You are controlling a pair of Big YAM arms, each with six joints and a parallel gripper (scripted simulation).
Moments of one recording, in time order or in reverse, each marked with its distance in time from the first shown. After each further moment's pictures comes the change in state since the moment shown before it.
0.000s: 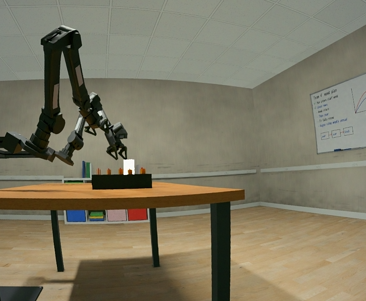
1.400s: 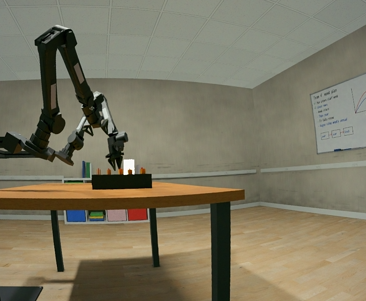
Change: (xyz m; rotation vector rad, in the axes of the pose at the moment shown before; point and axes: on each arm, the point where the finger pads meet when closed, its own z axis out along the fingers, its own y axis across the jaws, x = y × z) left arm 0.052 -0.016 0.044 0.127 0.282 0.488; right arm 0.008 0.006 -0.005 -0.162 0.071 -0.122
